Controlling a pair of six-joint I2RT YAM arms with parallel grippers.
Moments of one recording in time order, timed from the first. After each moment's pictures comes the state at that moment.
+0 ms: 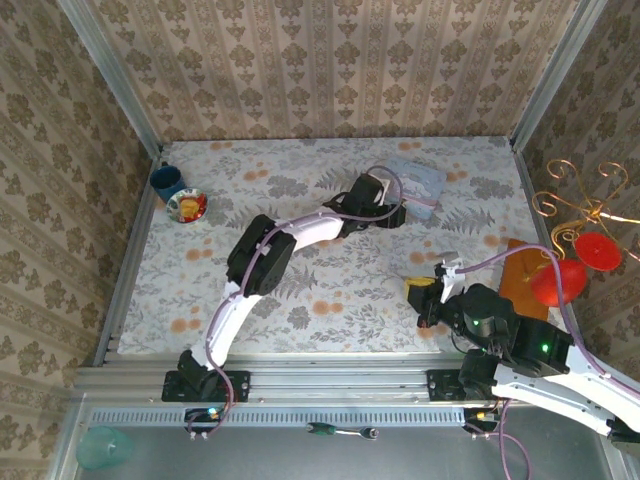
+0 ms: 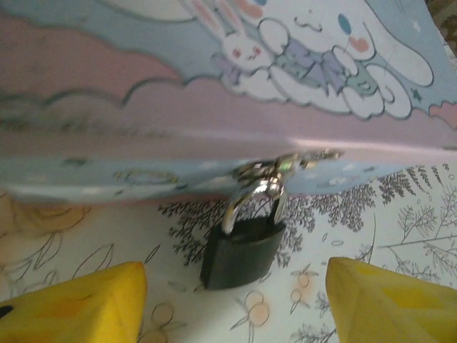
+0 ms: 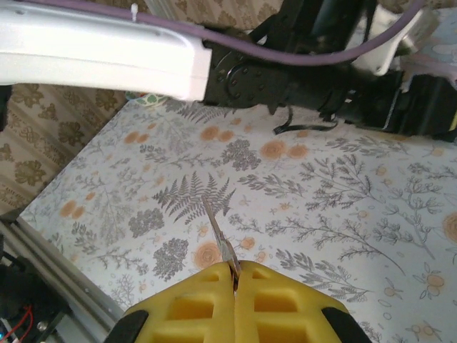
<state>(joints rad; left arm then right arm) -0.82 2.44 1.87 -0.07 0.19 -0.46 1.03 0.39 0.64 -0.63 0.35 0.52</state>
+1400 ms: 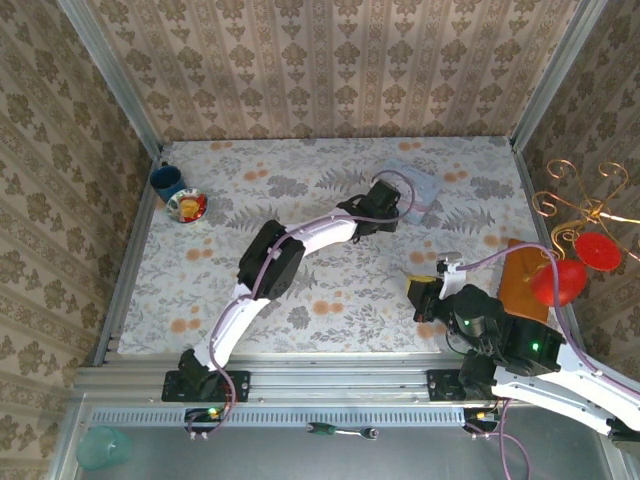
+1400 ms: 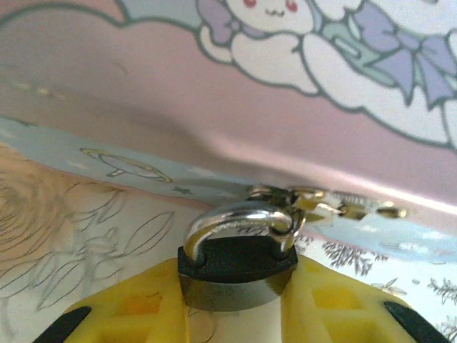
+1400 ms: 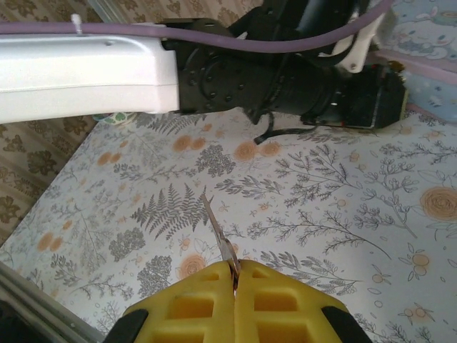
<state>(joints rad) -0.87 2.47 1.96 -0.28 -0.09 -0.50 1.03 0.40 0.59 -0.61 0.46 0.65</state>
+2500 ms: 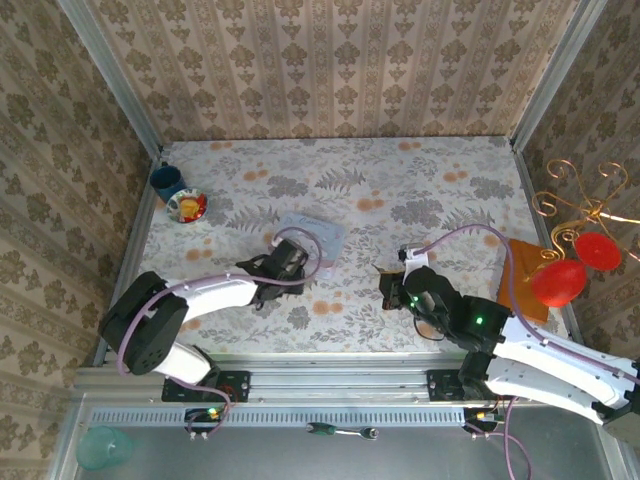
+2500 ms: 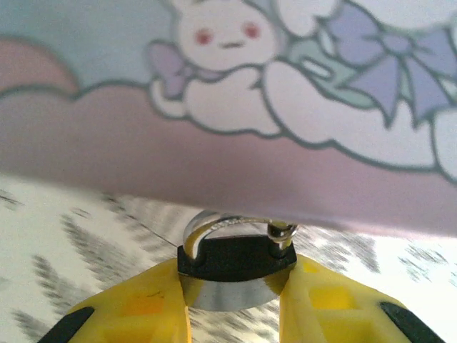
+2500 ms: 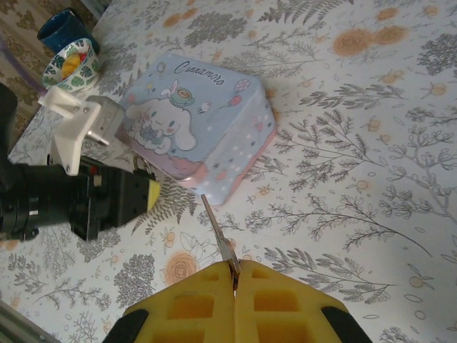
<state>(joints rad) -0.83 1.48 0.69 -0.24 -0.20 -0.56 0.95 0.77 0.59 -0.39 0.36 0.68</state>
